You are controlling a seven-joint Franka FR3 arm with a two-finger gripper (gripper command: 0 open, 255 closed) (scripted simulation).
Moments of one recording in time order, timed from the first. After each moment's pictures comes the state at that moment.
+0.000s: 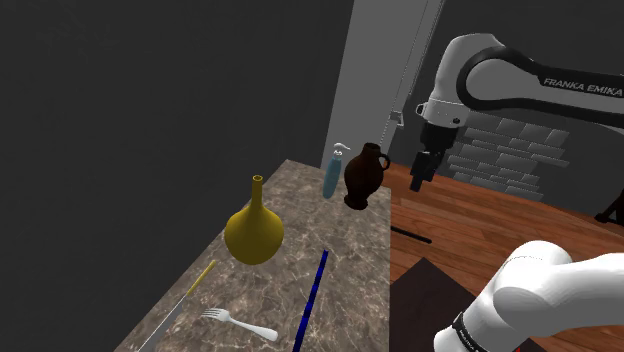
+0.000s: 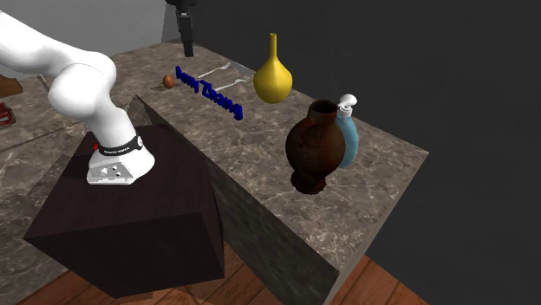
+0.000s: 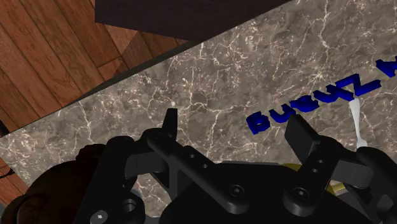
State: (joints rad) arm 0.02 -0.77 0.00 -2.40 0.03 1.53 -0.12
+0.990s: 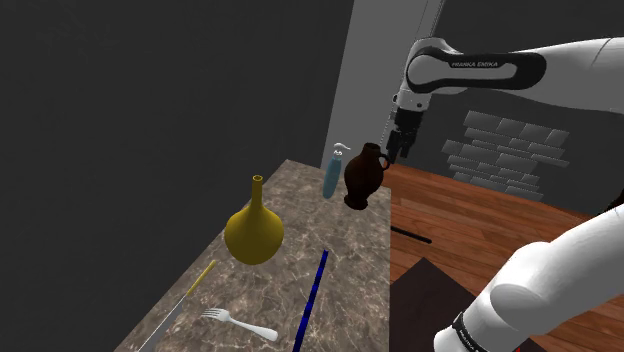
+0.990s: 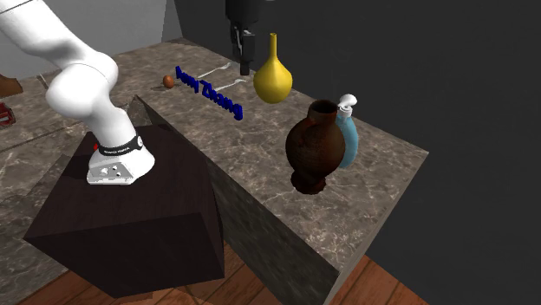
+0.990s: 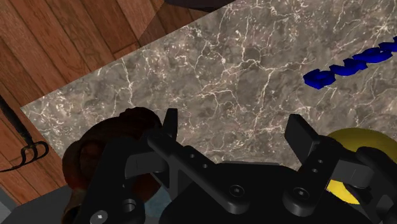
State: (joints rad) arm -0.04 -0.30 -0.15 -2.08 -0.03 1.65 -0.30
